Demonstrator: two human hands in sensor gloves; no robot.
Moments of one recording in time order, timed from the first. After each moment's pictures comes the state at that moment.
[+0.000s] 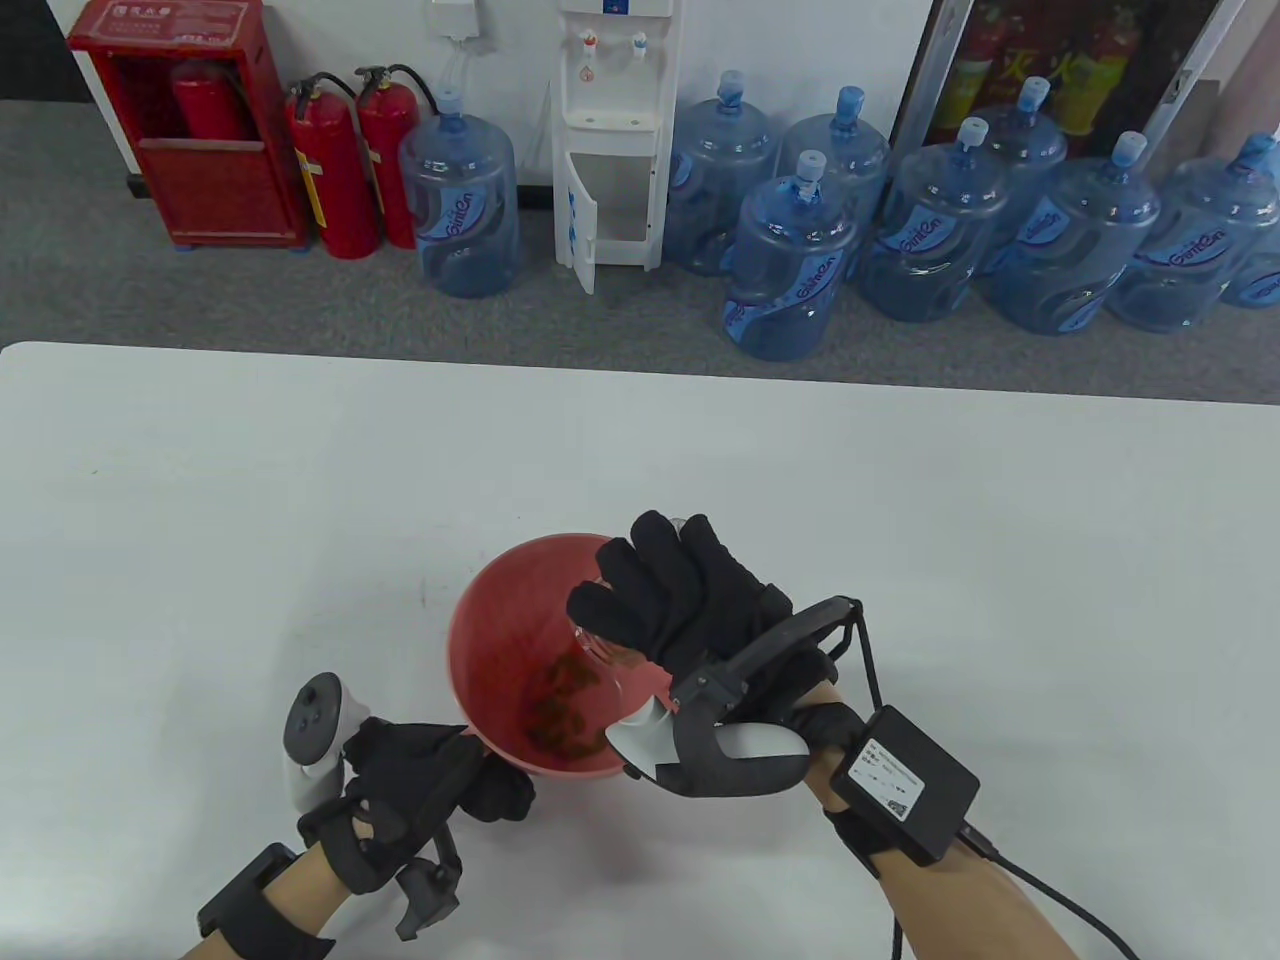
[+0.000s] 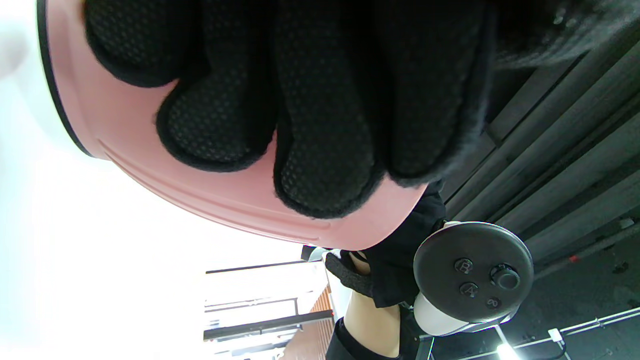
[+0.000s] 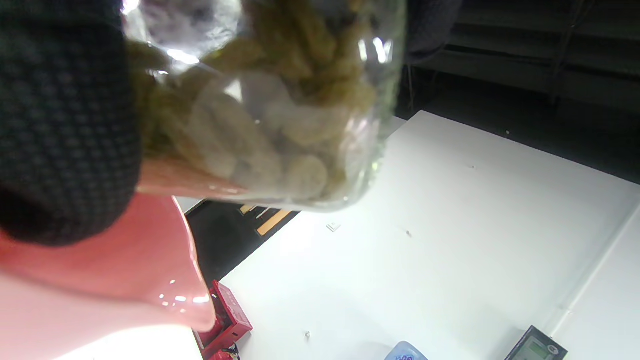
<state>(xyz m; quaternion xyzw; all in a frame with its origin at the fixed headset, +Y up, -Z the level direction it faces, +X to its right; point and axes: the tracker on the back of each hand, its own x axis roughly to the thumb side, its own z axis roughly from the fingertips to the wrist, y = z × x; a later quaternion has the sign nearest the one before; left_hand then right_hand) -0.207 -0.736 -0.249 -0.11 -0.29 0.71 0.63 0.035 -0.578 -0.256 -0.33 0.41 -0.80 0.28</state>
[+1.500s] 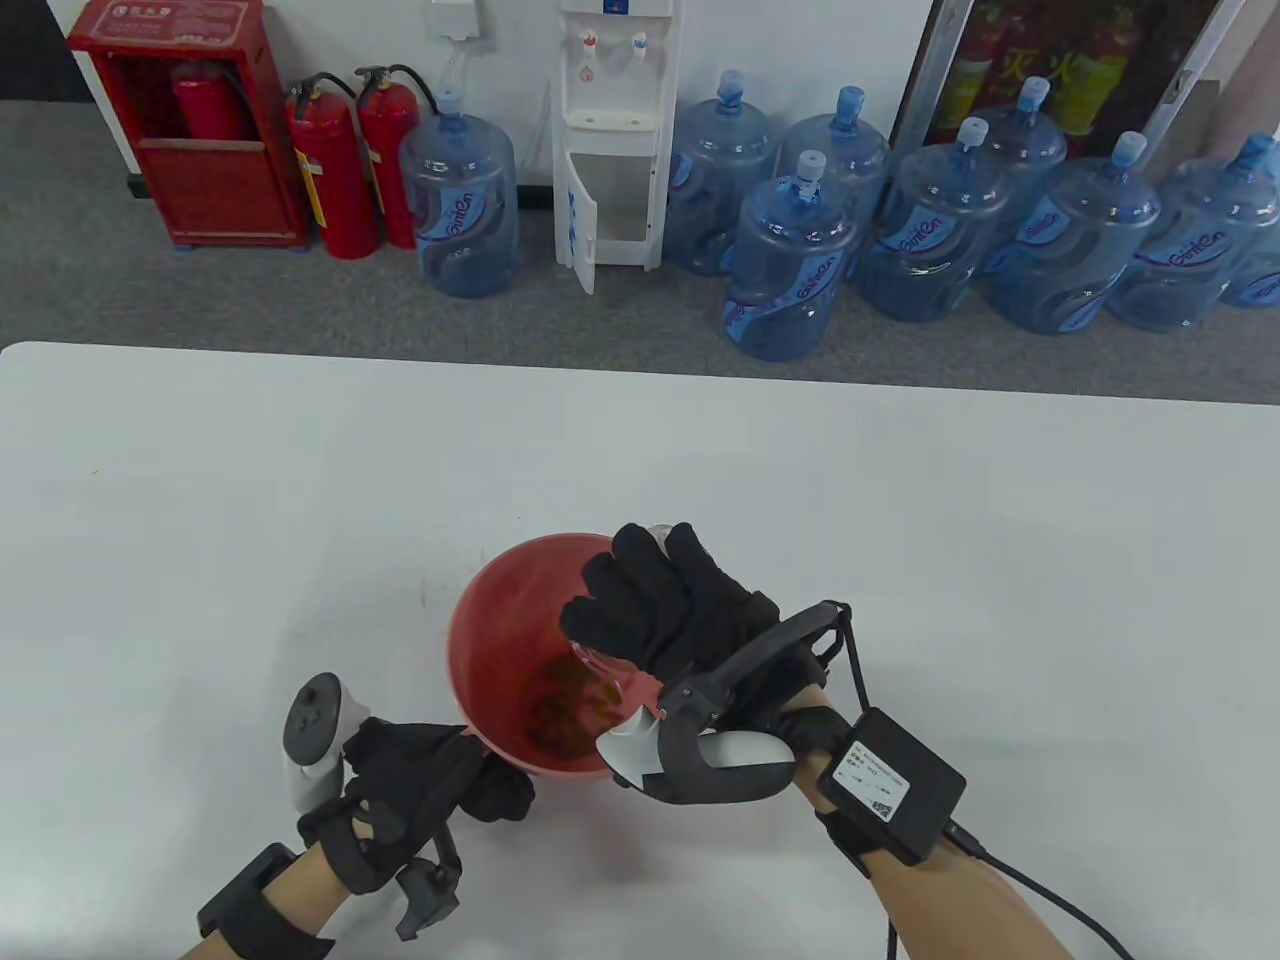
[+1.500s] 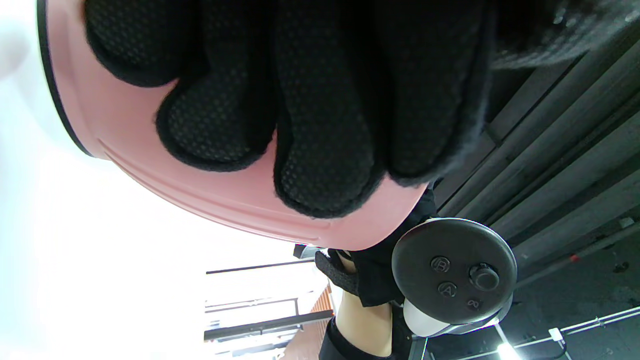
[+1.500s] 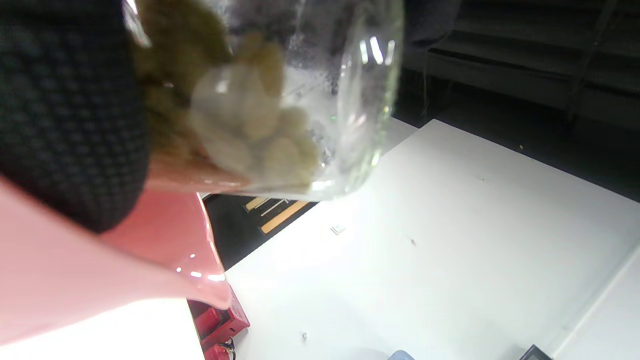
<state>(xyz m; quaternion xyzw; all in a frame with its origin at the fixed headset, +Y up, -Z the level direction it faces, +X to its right) -0.207 -0.737 -0.249 -0.11 -0.29 0.71 0.63 0.027 -0.584 -0.255 -0.33 0.41 -0.79 0.31</state>
